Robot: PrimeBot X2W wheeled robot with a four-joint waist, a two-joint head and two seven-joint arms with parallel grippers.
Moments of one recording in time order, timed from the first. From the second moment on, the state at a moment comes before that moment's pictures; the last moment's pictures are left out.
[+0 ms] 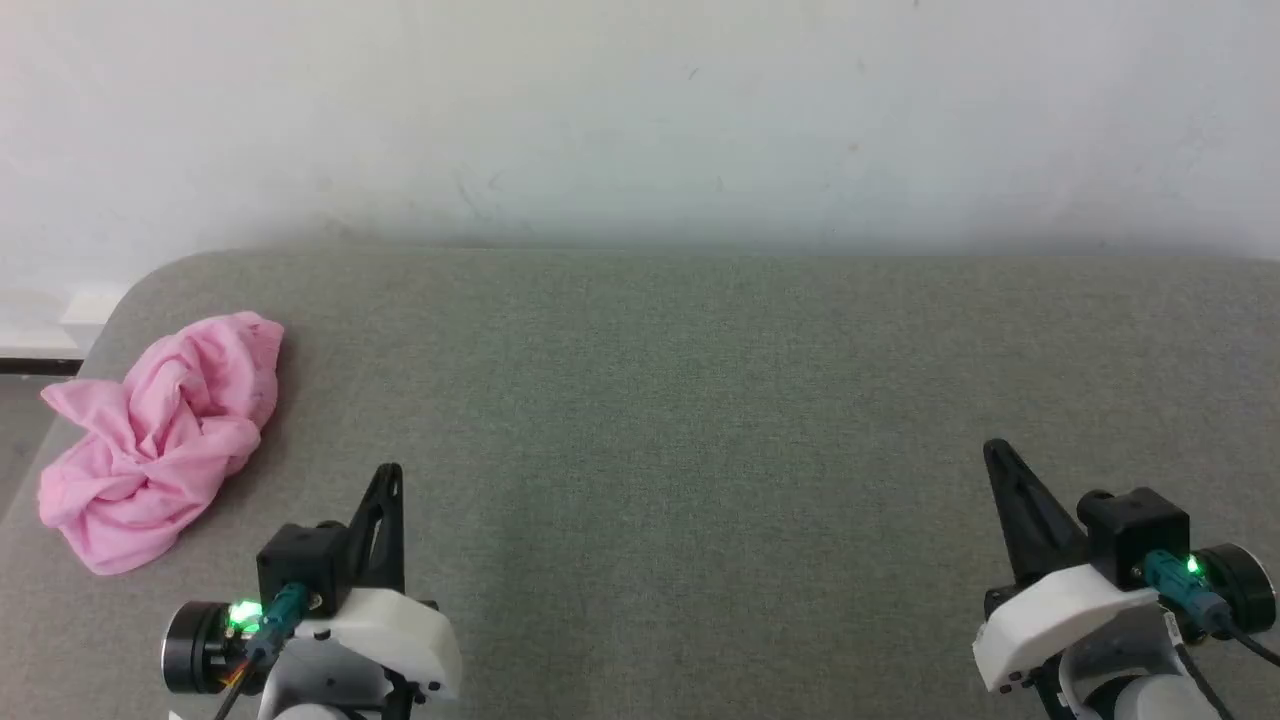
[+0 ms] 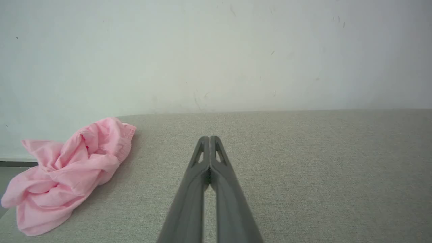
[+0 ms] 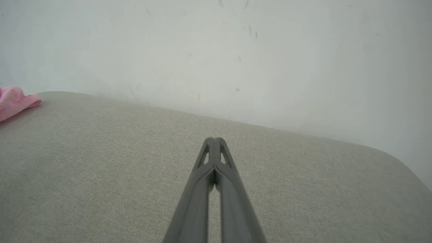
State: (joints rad) left arm 0.01 0.05 0.00 0.00 -0.01 0.00 0.00; right arm 0.01 -0.05 0.00 0.01 0.01 0.13 0.00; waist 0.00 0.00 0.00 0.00
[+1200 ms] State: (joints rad) left arm 0.01 0.05 0.00 0.00 -0.01 0.00 0.00; right arm 0.01 -0.05 0.00 0.01 0.01 0.13 0.00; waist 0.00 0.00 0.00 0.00
